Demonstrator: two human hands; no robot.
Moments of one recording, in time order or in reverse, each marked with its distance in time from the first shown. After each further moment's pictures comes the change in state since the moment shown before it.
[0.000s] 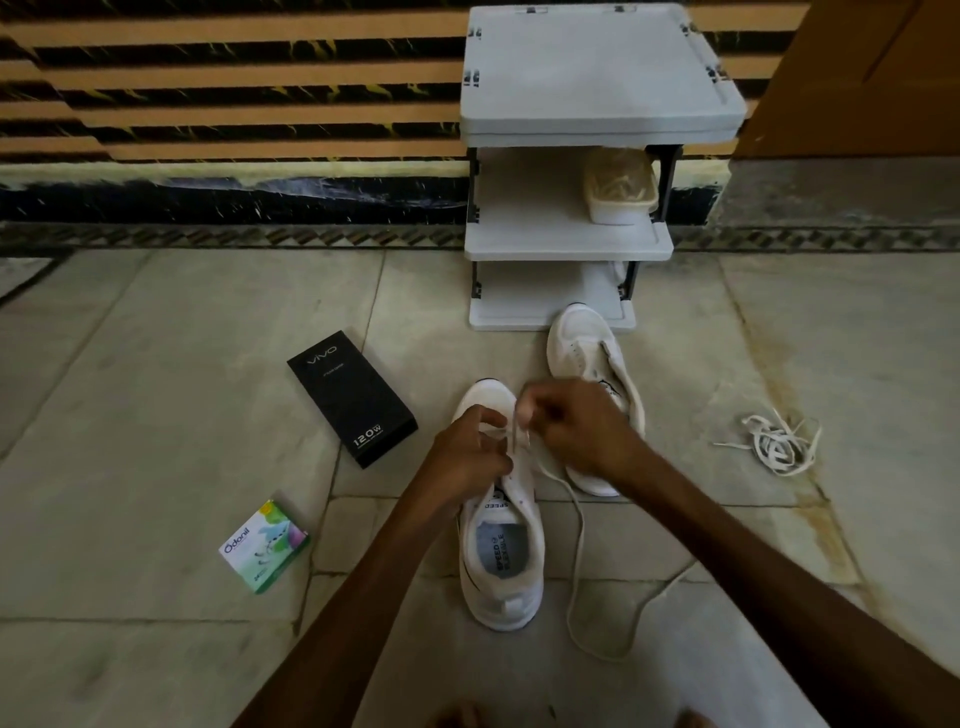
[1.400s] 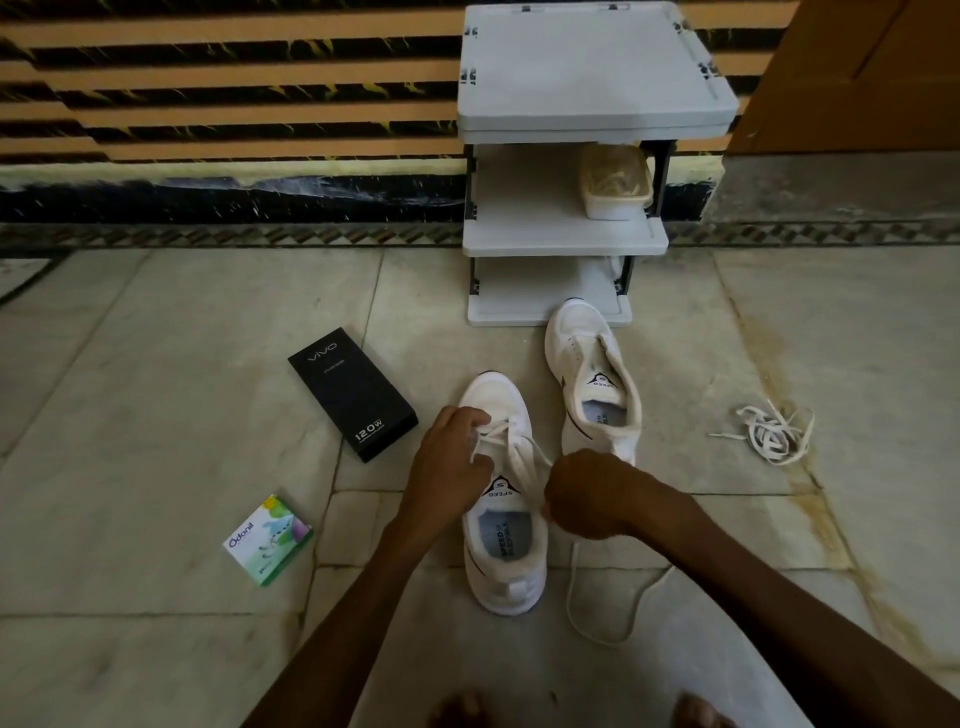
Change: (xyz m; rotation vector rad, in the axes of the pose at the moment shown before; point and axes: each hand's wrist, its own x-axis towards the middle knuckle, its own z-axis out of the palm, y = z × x) left_hand -0.013 -0.024 -0.002 0.316 0.225 0.311; right_hand -0.026 0.006 0.020 -0.679 -0.678 0.219
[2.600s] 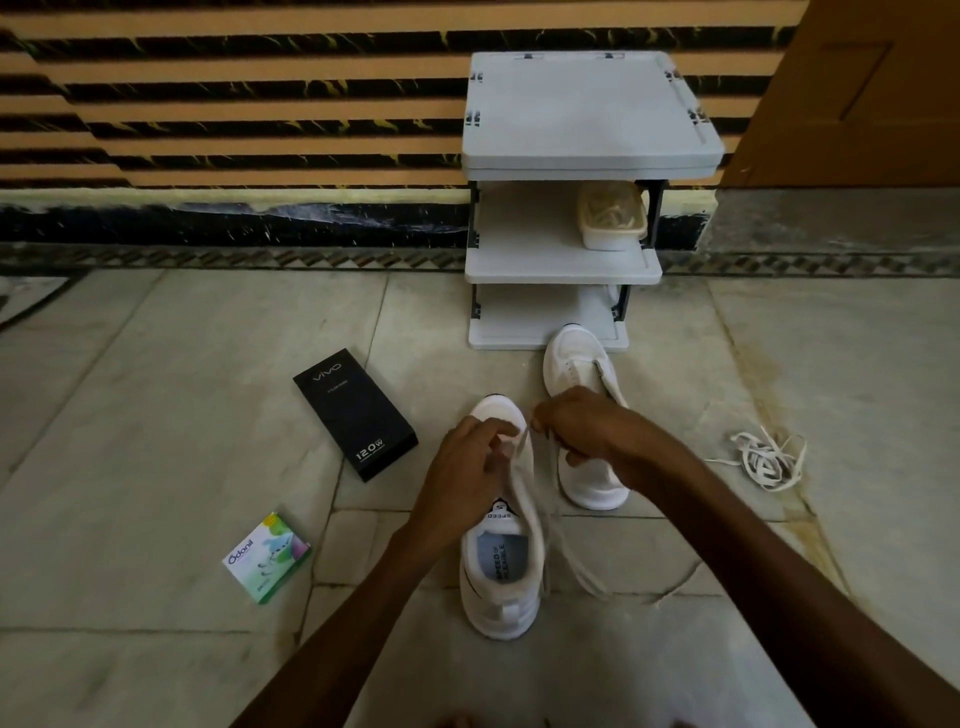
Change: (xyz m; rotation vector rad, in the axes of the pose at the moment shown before) left_hand 0.010 0.015 0.006 0.017 -0.015 0.131; right_hand -0.009 0.007 -0.063 1.068 0.285 0.149
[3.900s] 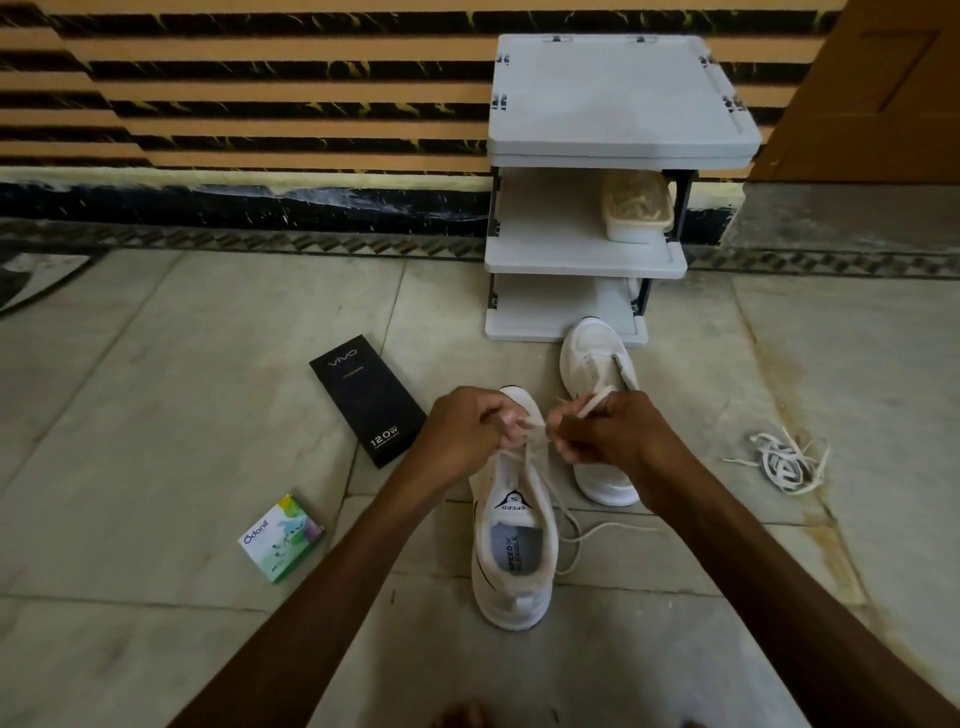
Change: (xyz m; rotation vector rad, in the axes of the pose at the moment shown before) left_hand 0.009 0.034 -0.055 -0.293 -0.133 -0.187; right_hand -0.007 0.023 0.007 0.390 0.100 -0.082
